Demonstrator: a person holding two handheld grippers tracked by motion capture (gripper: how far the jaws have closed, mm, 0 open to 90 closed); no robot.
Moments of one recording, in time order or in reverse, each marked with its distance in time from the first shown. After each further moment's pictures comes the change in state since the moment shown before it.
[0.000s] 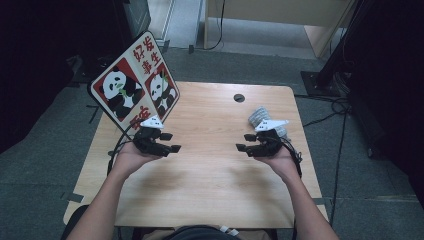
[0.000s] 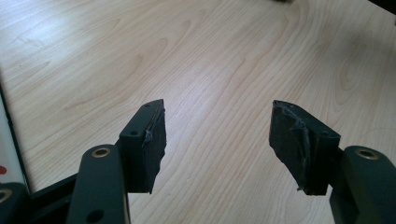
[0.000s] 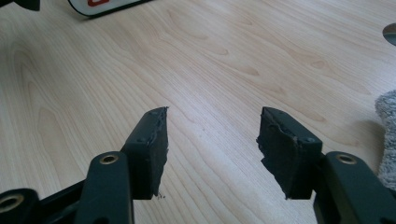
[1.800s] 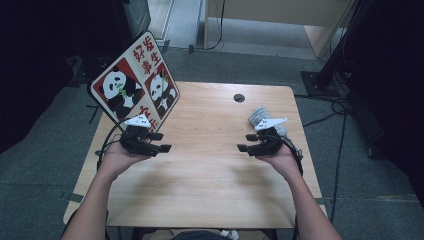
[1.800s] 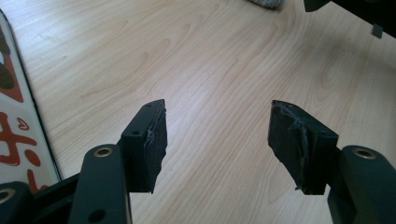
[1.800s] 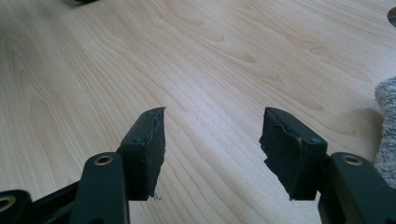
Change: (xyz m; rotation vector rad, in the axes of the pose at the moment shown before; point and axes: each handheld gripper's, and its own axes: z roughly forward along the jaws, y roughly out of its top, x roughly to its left) left arm 0.004 -0.006 -0.036 -0.019 -0.017 -0.026; right arm -0.008 0.000 0.003 0.060 0.004 0.011
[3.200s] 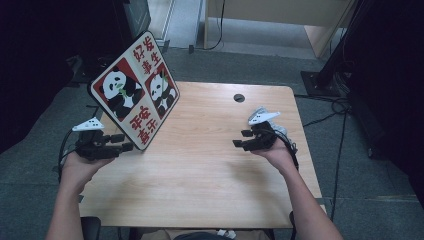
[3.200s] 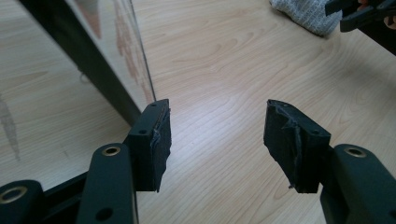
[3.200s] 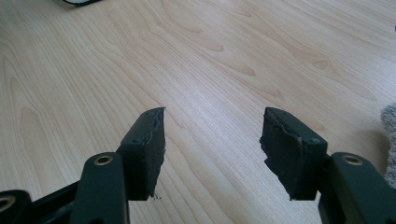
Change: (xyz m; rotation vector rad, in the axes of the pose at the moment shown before) left arm 0.028 -0.056 -0.084 -0.116 0.162 -0.192; right arm -0.004 0.017 0.015 0.016 0.004 -0.016
